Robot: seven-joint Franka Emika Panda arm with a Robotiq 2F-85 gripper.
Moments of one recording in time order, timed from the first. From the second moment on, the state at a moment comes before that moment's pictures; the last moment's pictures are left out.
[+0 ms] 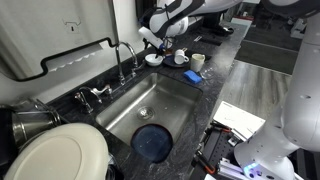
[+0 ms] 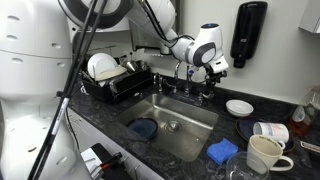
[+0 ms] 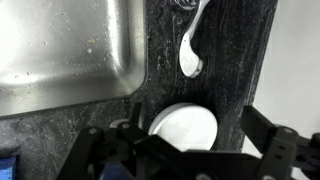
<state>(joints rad) -0.09 0.34 -0.13 -1.87 0.13 2.61 1.22</state>
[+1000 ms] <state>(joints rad) -0.09 0.38 -0.15 -1.78 0.19 2.37 1.24</state>
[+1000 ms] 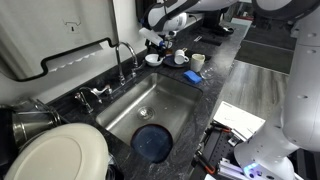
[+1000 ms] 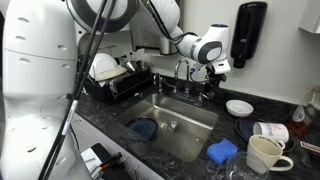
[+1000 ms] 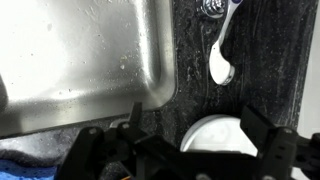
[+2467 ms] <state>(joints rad) -0.09 0.47 -0.11 -1.75 0.27 2.45 1.23</state>
